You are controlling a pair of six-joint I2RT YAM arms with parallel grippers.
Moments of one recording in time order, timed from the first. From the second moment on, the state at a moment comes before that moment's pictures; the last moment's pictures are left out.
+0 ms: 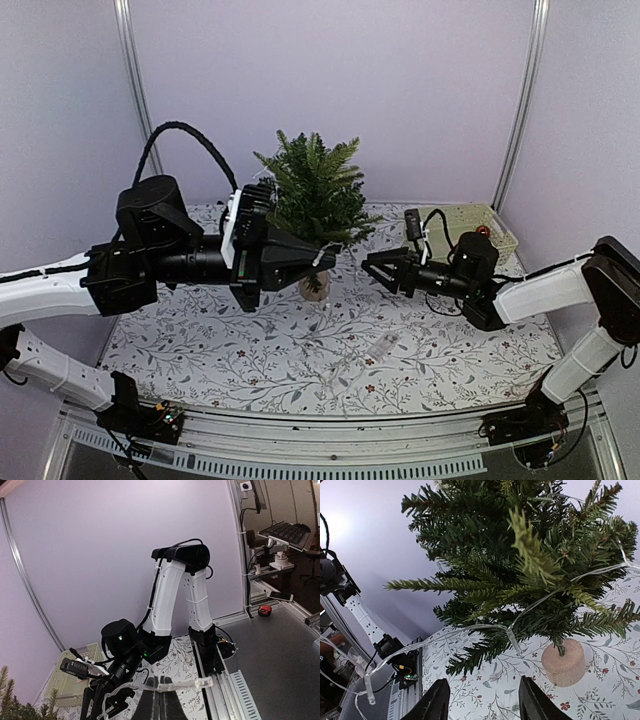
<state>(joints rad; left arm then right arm) -1.16 1.15 1.05 0.16 0.39 0.23 0.67 1.53 0.58 0.98 -0.53 0.50</state>
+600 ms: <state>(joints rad) -1.16 1.15 1.05 0.17 0.39 0.23 0.67 1.76 0.78 1.05 -0.60 0.40</state>
